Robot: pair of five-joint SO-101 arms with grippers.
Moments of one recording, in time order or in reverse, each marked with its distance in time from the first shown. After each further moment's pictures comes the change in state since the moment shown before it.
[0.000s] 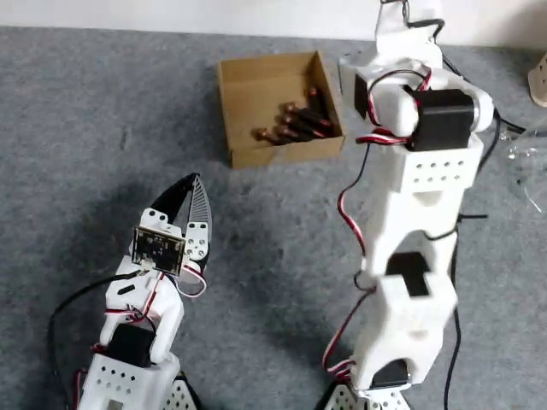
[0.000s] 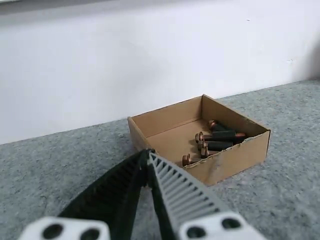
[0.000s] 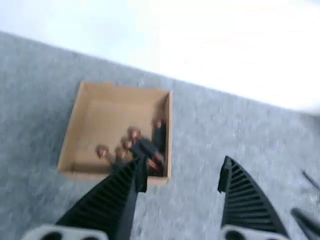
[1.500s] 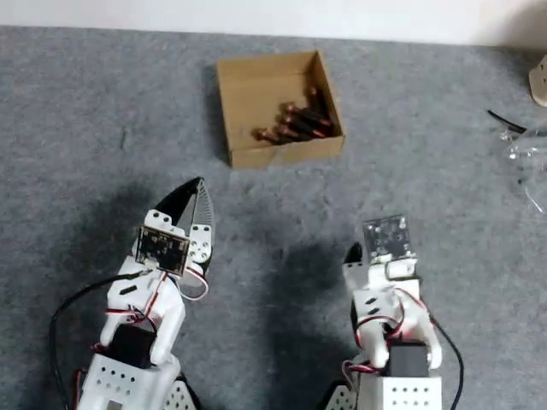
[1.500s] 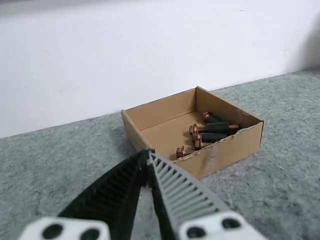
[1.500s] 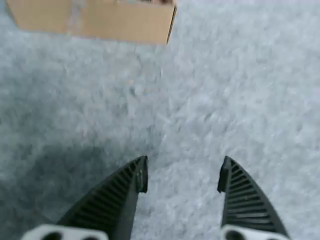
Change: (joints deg) left arm 1.1 0.0 0.0 1.8 -0.2; right arm 6.4 -118.3 166.1 -47.0 4.1
